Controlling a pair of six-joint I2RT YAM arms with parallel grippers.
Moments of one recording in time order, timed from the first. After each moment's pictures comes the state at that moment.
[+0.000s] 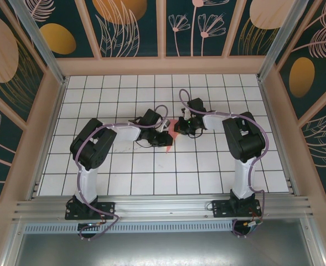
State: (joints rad) left arm -0.64 2.02 1.15 -0.14 0.60 -0.58; right arm 0.42 2.00 1.16 -0.22 -0.52 0.57
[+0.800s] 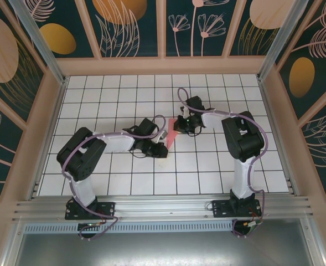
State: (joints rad) left arm -0.69 1.80 0.94 -0.21 0.58 -0.50; right arm 0.43 2.01 1.22 -0.28 -0.46 0.54
